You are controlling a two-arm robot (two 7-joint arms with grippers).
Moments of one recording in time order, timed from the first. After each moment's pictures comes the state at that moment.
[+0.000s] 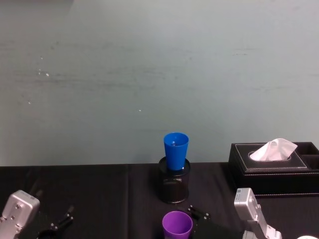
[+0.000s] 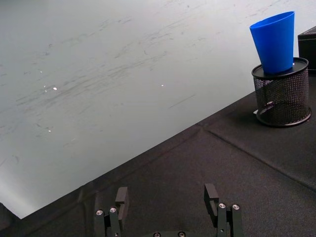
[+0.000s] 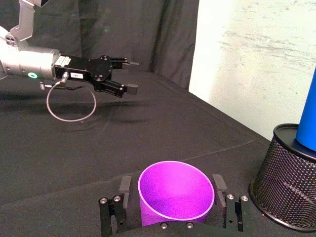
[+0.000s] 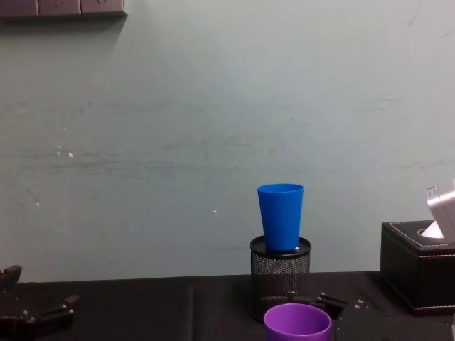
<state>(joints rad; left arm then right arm) -0.20 0.60 0.45 -1.41 -0.25 -0.12 0.03 0.60 0.31 -0.55 -0.78 0.41 -0.42 0.94</state>
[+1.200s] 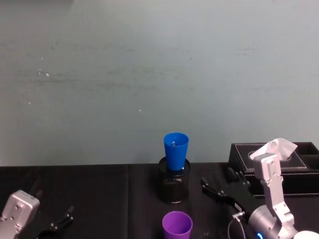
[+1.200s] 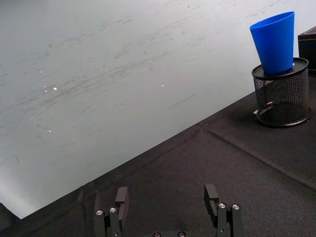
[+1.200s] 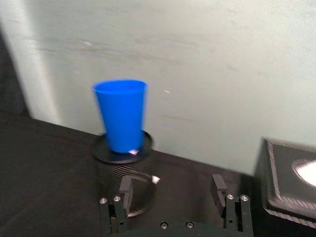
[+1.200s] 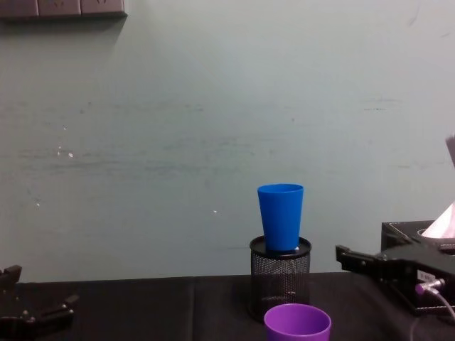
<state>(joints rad) -0.20 0.60 0.45 -1.41 -0.25 -0.12 0.03 0.43 0.27 -0.34 -1.11 0.30 -0.09 0.23</state>
